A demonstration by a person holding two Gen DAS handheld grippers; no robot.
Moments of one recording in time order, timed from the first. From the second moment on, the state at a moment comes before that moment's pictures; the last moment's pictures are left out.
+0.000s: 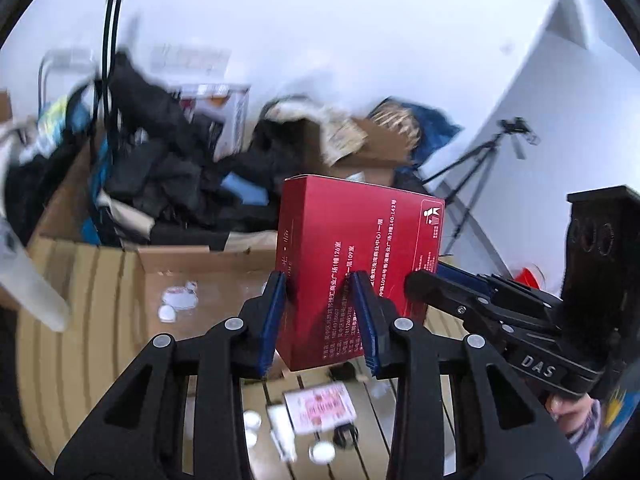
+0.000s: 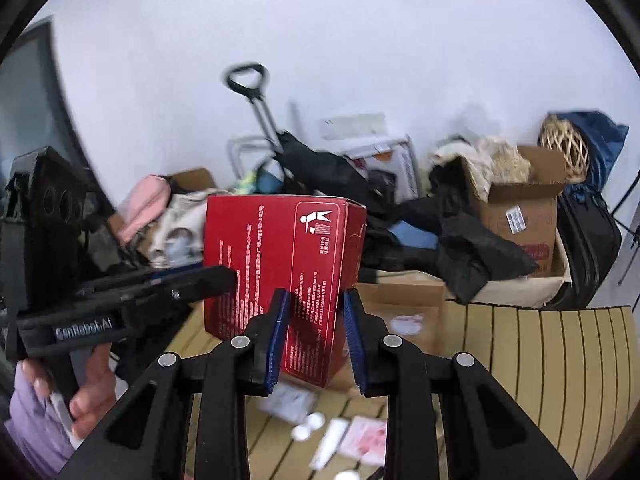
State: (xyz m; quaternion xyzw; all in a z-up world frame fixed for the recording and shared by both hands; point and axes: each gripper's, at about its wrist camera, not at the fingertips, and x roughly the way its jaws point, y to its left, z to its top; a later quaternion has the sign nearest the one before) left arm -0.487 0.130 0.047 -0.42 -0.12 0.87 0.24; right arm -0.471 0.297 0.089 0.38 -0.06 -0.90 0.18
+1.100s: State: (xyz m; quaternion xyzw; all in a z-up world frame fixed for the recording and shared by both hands) left arm -0.448 0.029 0.251 -0.39 -0.01 0.92 0.03; right arm -0.451 0.364 0.229 0.41 0.05 -0.91 0.09
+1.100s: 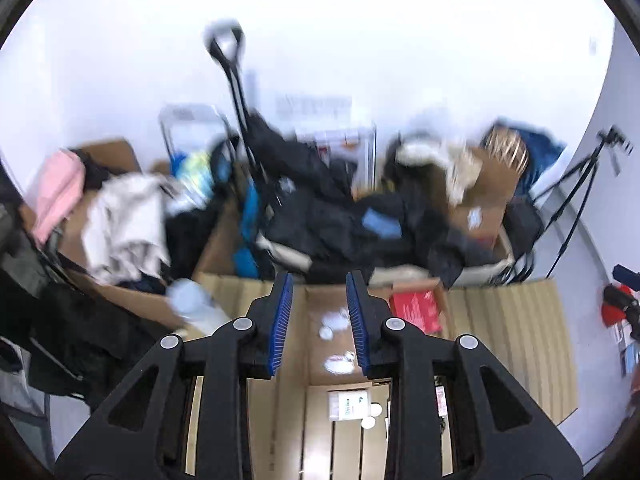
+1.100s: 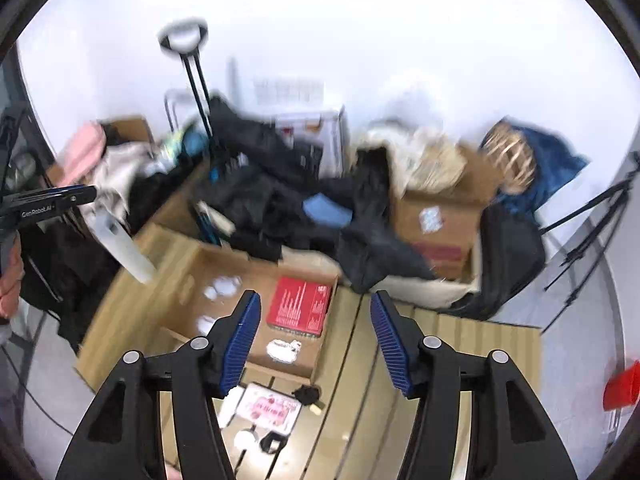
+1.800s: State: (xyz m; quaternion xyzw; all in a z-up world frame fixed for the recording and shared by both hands) left arm -0.307 0.011 0.102 -0.35 0.03 0.93 0.09; right arm -0.304 0.336 0.148 0.38 0.08 -0.92 0.09
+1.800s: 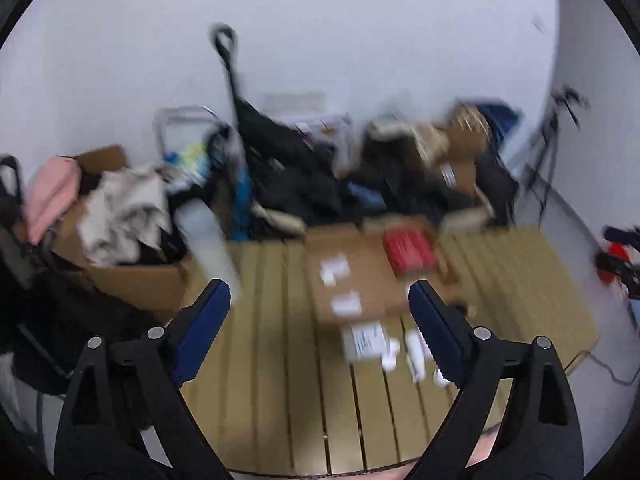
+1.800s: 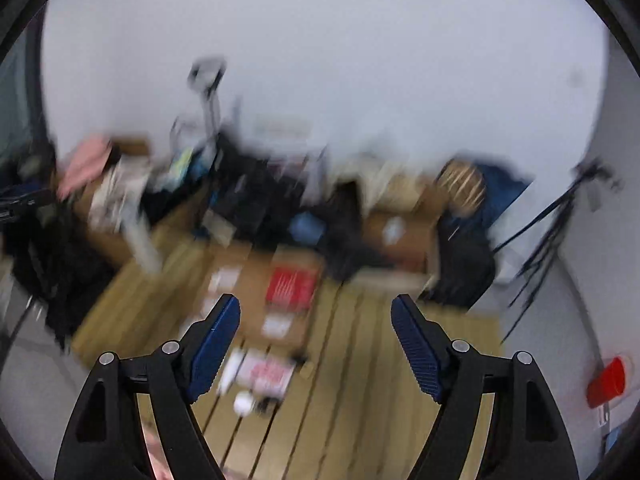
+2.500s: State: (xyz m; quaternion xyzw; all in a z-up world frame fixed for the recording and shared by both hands) left arm -0.421 0.028 -0.181 -0.48 -0.13 0.84 0.22; right arm -0.446 0.216 -0.181 0.50 -0.18 -0.81 0.24
